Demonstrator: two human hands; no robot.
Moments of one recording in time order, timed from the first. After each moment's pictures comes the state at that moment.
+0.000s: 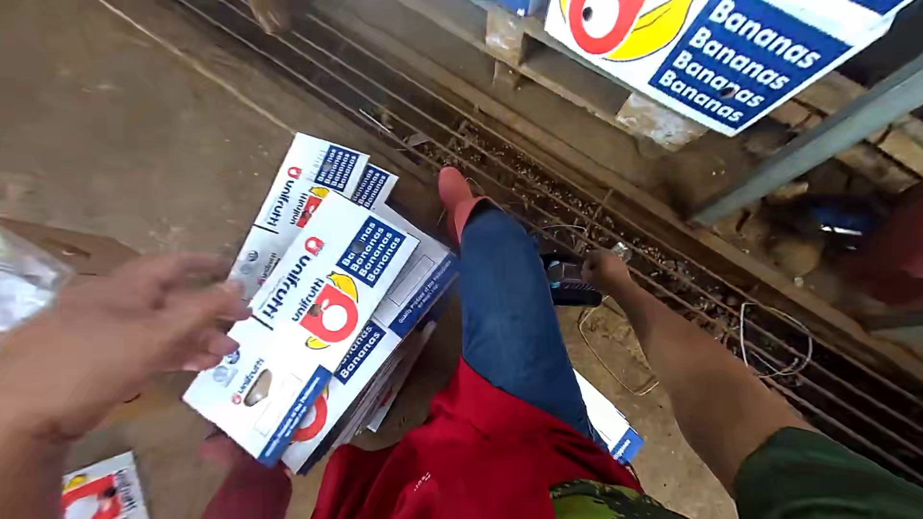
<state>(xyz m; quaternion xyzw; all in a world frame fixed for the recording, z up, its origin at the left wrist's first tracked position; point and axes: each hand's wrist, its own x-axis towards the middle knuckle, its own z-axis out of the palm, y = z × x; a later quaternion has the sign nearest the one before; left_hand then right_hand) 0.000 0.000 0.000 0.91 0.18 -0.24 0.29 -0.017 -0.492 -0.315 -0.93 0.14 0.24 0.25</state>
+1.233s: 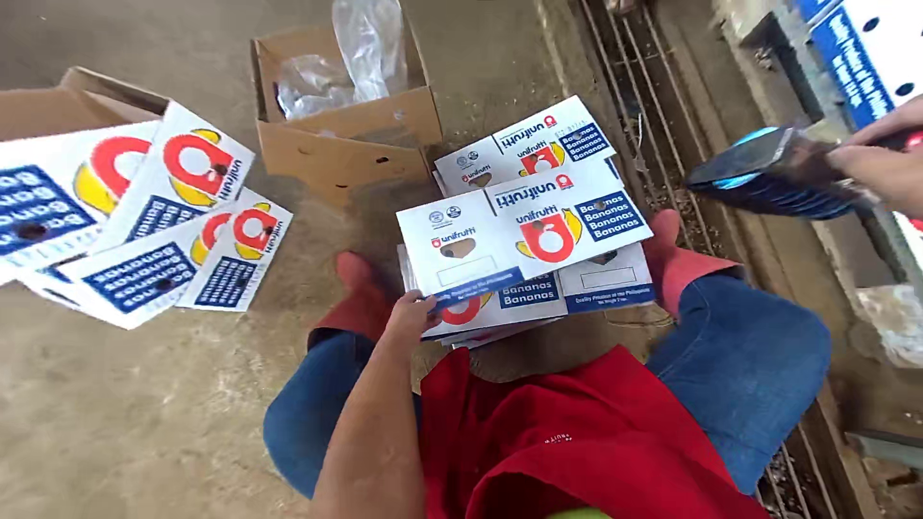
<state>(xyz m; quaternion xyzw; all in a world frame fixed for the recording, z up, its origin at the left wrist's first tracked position) -0.177 0.166 -0.281 0.51 0.54 -0.07 0.66 0.166 -0.249 -0.049 -0.95 -0.27 0.00 0.14</state>
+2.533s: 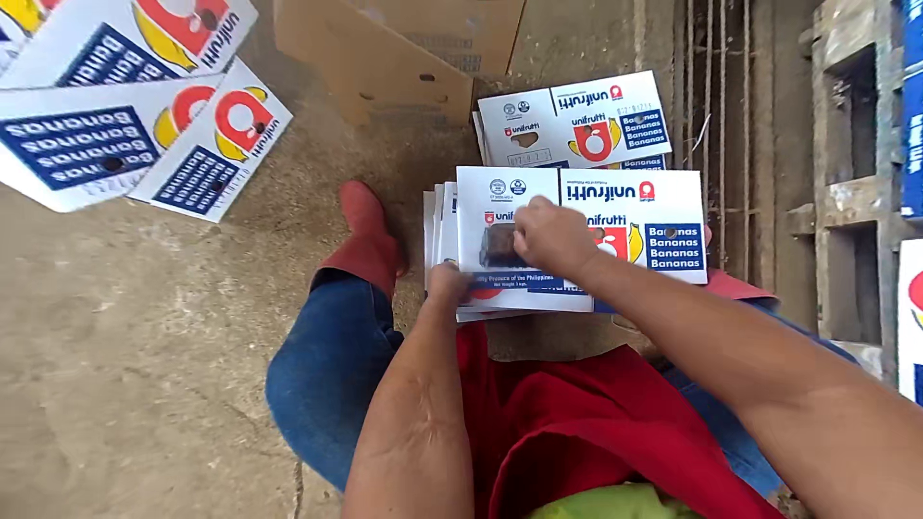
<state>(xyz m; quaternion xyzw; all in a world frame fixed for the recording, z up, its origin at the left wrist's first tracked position) -0.166 0.159 -0.299 0.54 0.56 -0.17 0.60 -0.028 0.068 -0.174 -0.82 -0.52 0.21 0.03</state>
